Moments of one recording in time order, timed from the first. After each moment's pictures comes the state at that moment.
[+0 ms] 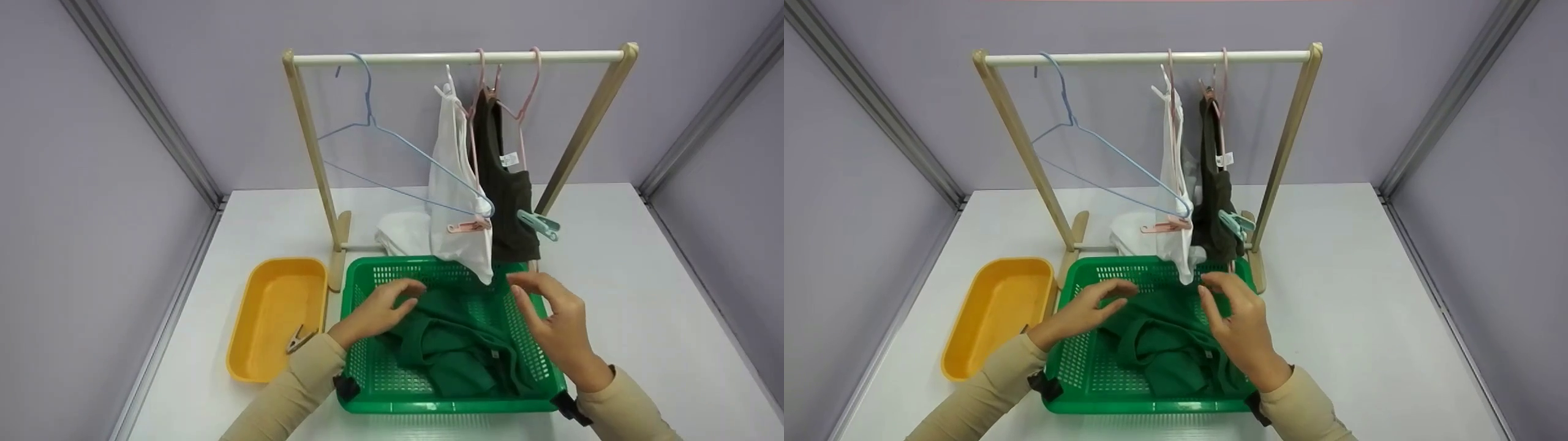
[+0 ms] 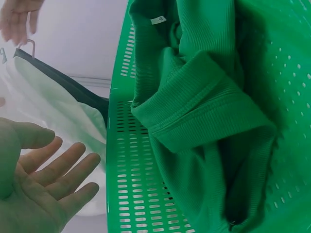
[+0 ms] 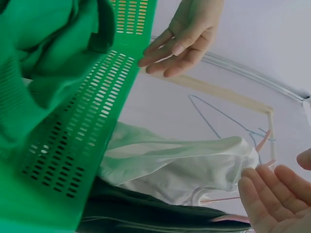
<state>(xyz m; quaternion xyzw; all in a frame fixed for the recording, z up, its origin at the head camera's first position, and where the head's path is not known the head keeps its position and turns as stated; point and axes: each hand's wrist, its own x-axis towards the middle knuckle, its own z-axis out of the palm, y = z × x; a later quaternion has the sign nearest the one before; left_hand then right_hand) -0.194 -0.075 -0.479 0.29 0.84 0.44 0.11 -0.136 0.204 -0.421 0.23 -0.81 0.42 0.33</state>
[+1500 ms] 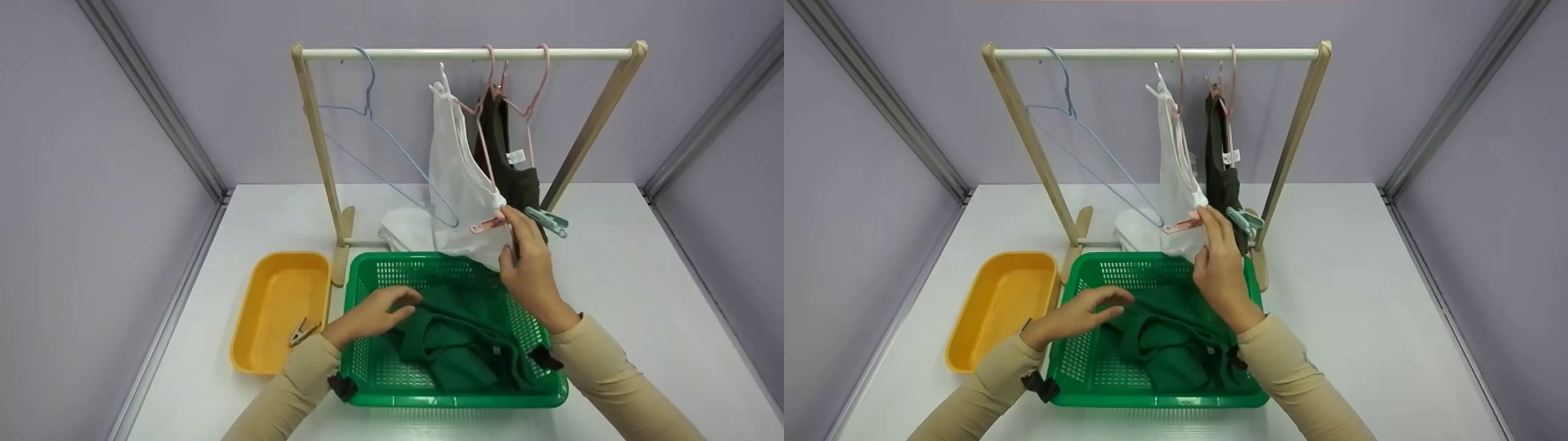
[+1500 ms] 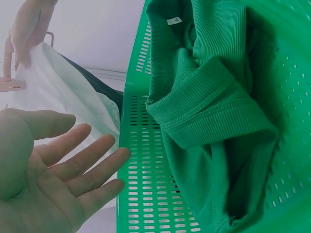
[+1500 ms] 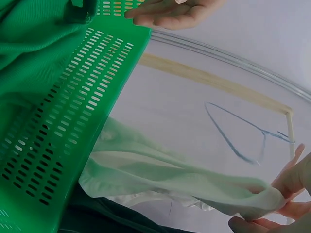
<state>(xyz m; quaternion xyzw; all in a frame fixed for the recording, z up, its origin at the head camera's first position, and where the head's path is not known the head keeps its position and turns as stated) -0.189 -0.083 -0.475 0.31 0.84 0.42 0.17 -0.199 0.181 -0.404 0.18 -0.84 0.41 0.30</state>
